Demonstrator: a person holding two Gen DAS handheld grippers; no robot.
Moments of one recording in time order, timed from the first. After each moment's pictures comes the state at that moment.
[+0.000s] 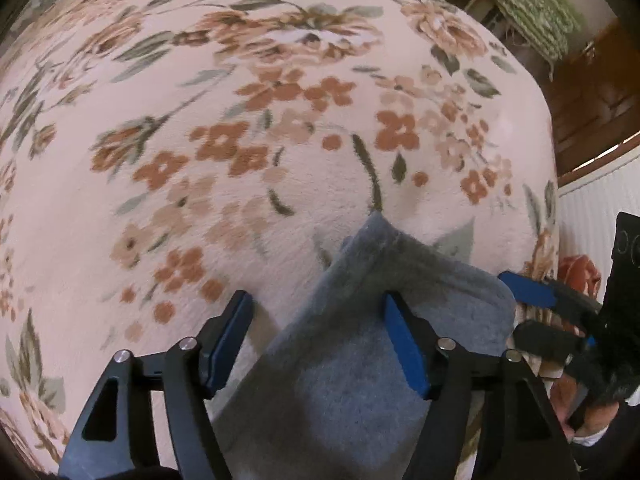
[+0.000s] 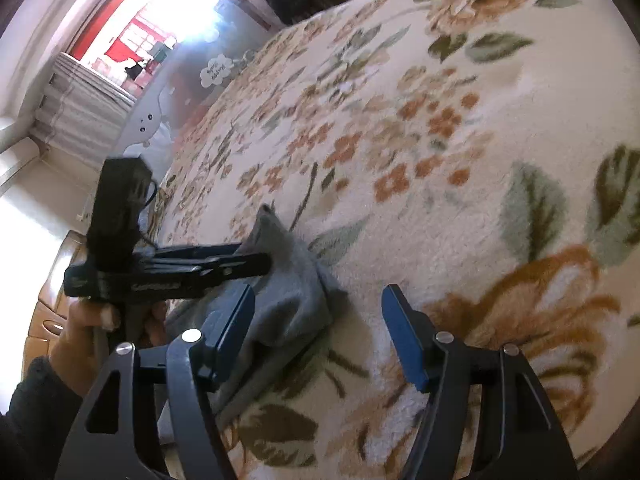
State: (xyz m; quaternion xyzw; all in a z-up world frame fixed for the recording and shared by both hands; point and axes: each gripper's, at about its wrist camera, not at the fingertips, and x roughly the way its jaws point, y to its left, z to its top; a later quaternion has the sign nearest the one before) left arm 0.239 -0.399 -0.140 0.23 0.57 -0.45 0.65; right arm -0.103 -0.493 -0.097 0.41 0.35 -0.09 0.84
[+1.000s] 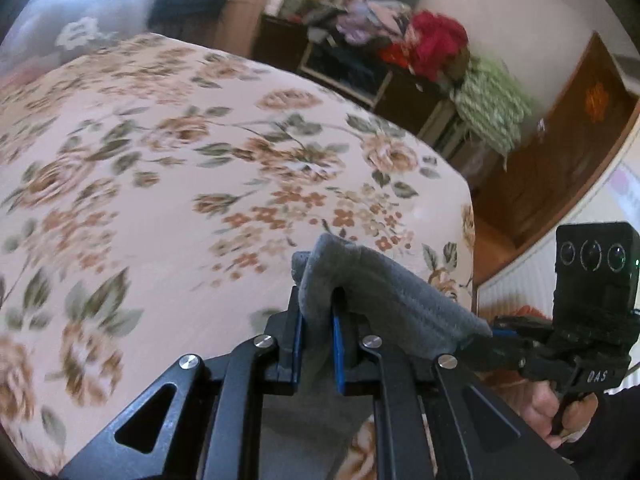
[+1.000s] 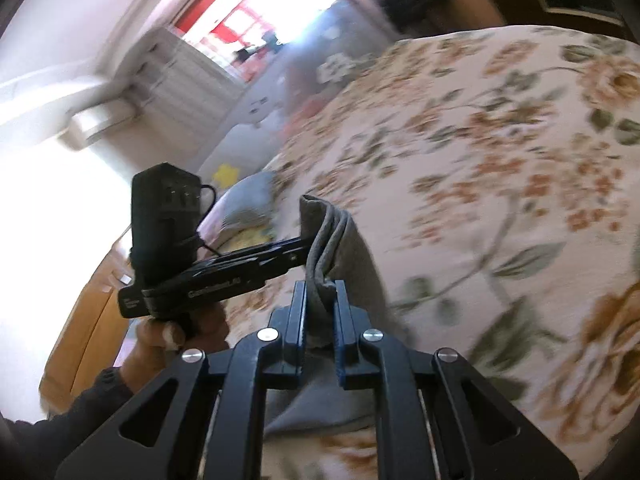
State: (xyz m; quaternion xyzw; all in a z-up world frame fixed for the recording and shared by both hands) left arm 0.200 -0.236 -0.006 0.06 0.44 -0.49 0.75; right arm -0.095 -0.376 0.020 0.36 0.28 0.08 0.88
